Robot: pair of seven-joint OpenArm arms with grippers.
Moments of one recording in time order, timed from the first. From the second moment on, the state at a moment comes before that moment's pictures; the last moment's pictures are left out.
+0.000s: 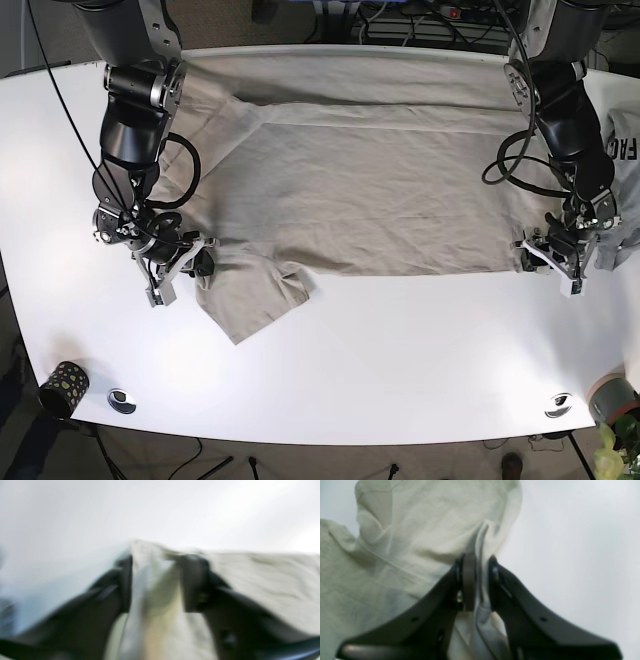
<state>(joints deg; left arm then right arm) -24.1 -13.3 -29.6 47.3 2.5 -31.6 28.4 25.8 12.1 19.8 45.3 6.2 39.9 -31.1</state>
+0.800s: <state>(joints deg) -19.9 -10.5 -29.2 64.3 3.4 -36.6 31.7 24.1 12.3 19.7 59.4 5.1 39.9 -38.9</state>
